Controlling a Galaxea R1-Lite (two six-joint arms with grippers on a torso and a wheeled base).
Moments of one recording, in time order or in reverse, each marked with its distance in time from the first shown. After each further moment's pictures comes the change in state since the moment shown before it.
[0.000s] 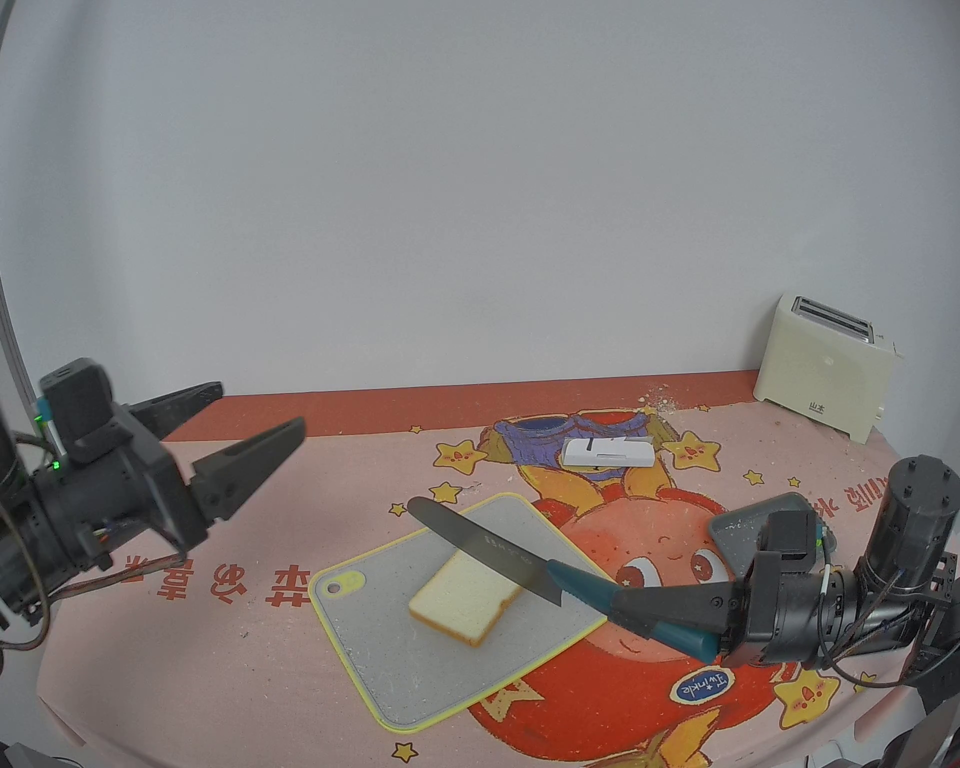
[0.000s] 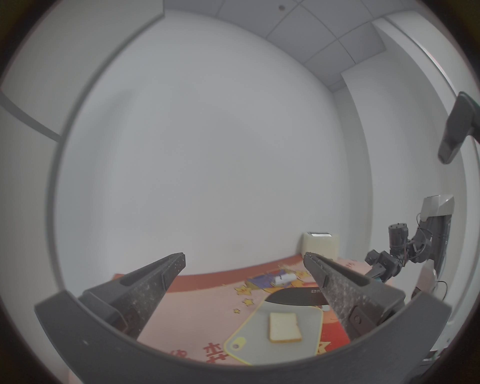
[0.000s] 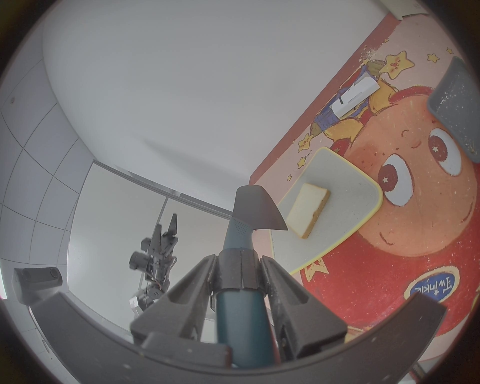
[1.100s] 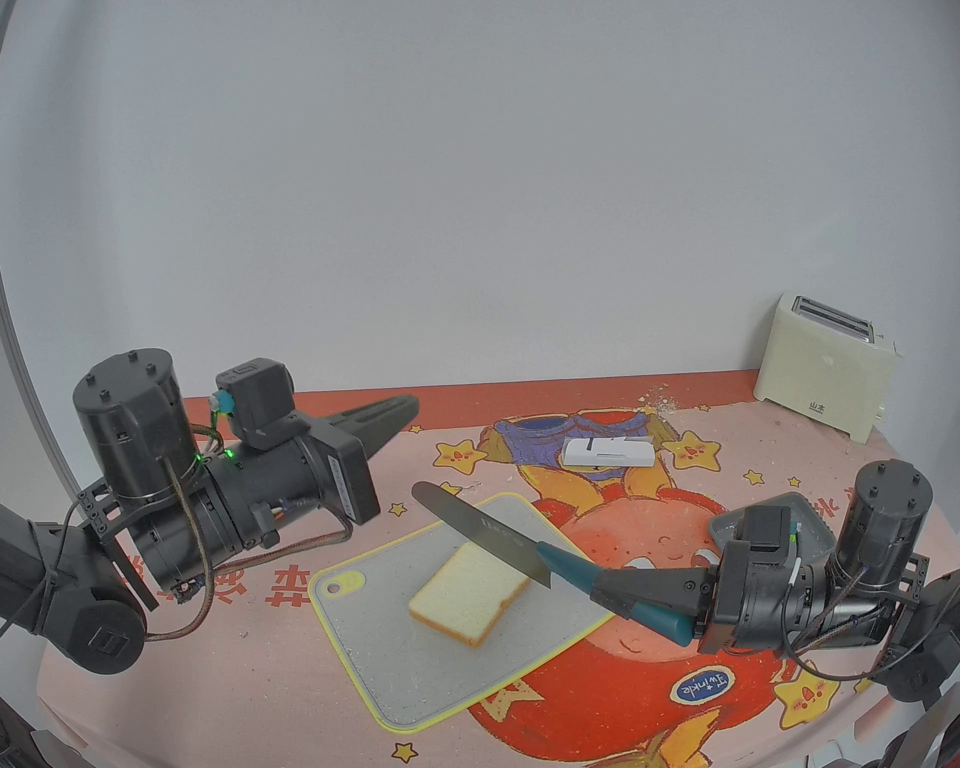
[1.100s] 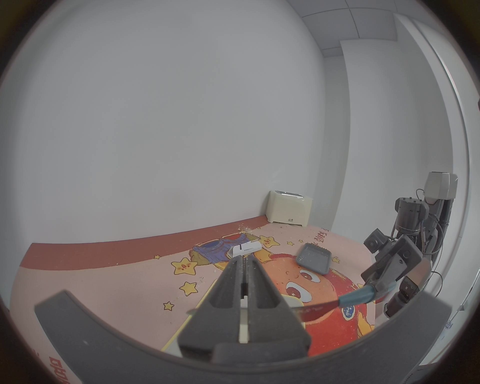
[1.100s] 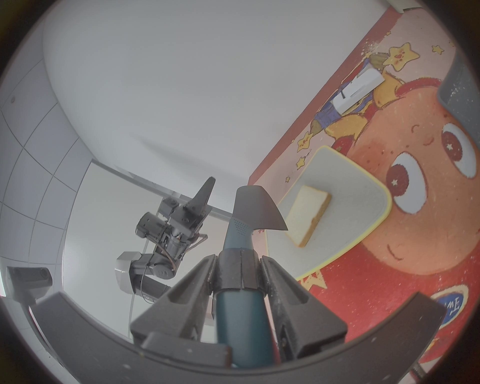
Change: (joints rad) left arm -0.088 0.356 -0.036 -0.378 -0.026 -0.106; right arm -0.039 0.130 0.003 -0.160 0.001 0.013
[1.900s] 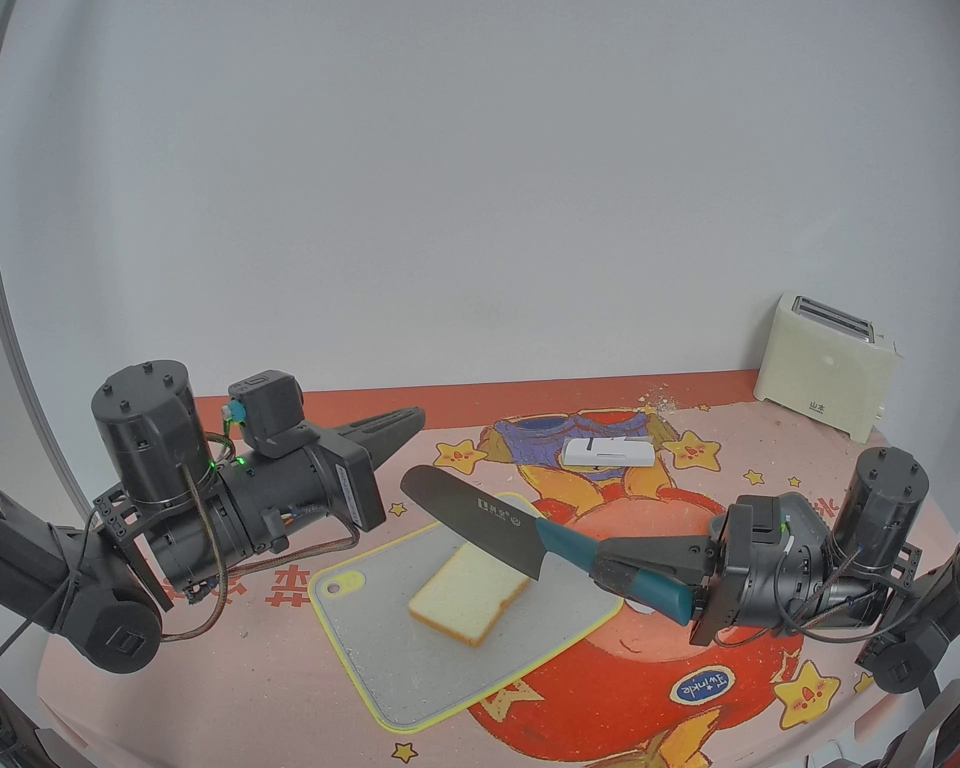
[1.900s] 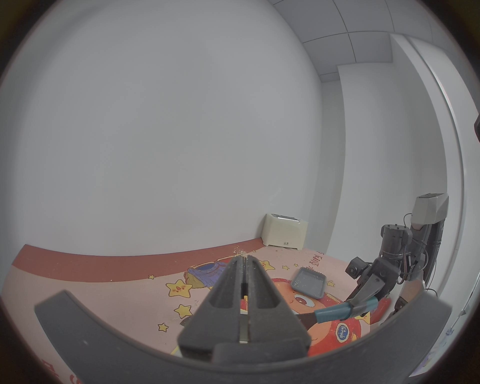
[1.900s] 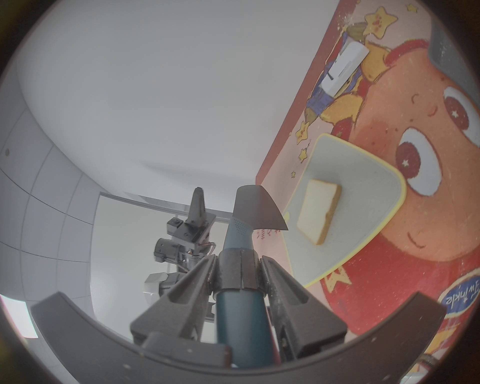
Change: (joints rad) left arm 0.011 0.062 0.006 -0.015 -0.049 -0.014; right arm -0.064 0.071 -0.003 -0.150 0.109 0.267
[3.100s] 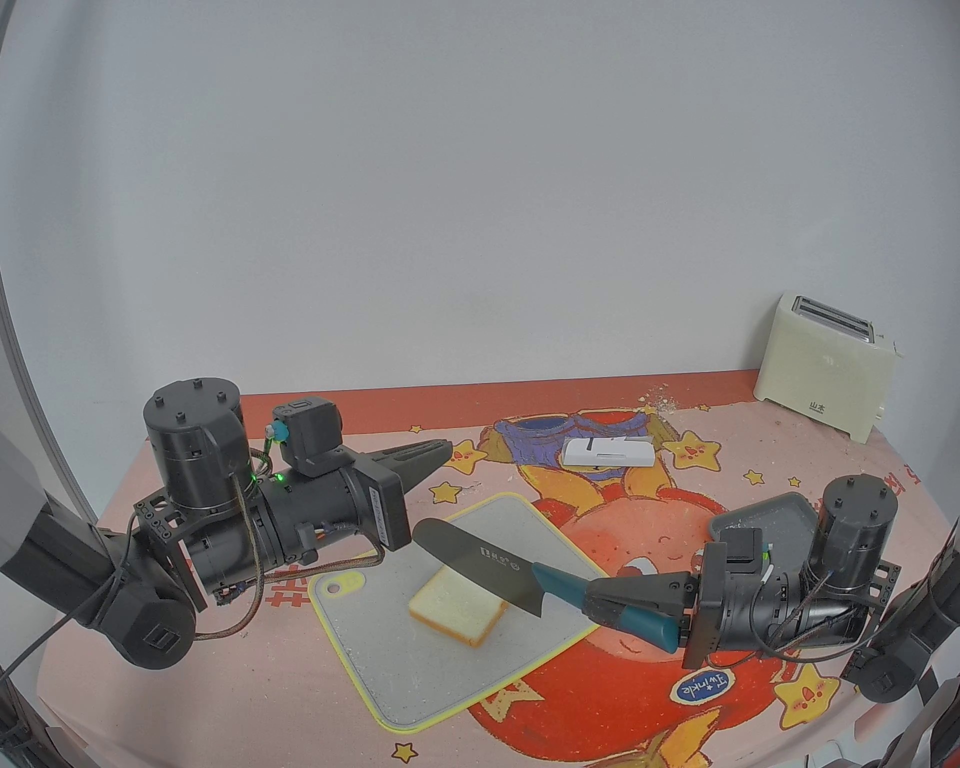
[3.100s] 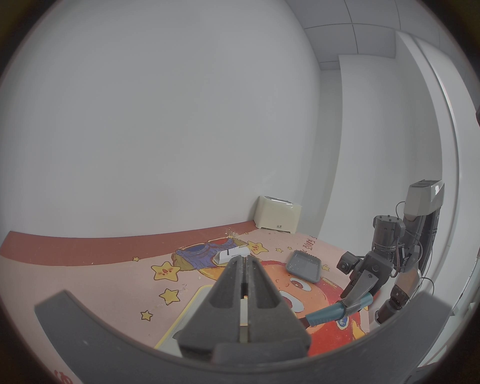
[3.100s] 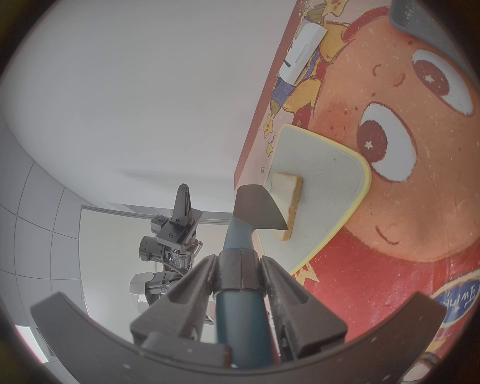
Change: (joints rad) left arm -0.001 0.090 -0.022 -0.001 -0.056 -0.001; right arm 0.005 0.072 0.042 -0.003 0.003 -0.043
